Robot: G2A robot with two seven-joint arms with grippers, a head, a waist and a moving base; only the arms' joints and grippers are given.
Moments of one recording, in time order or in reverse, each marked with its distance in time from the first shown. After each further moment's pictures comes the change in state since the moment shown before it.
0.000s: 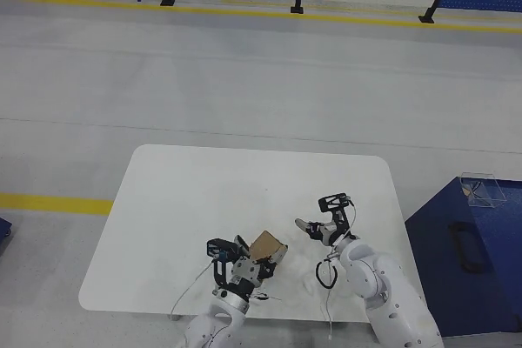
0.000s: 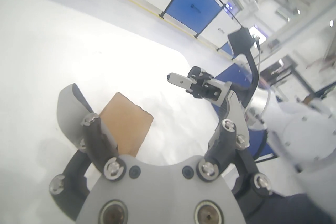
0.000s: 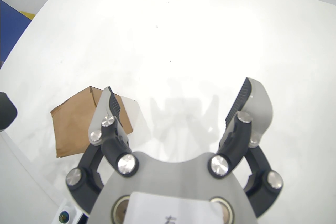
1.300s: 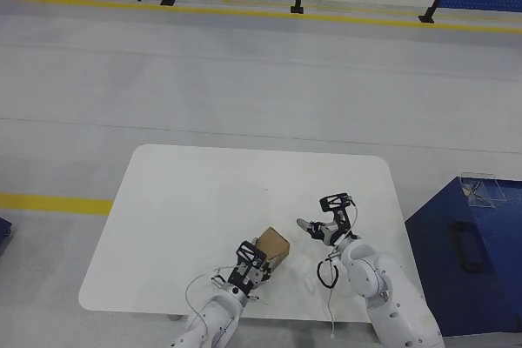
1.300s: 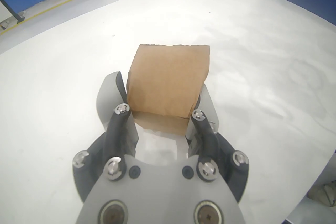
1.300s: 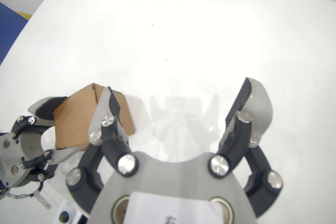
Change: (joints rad) left arm -0.129 0.007 0.044 0.218 0.406 0.057 -0.105; right arm 0.001 0.000 0.003 0.003 0.000 -0.001 0.001
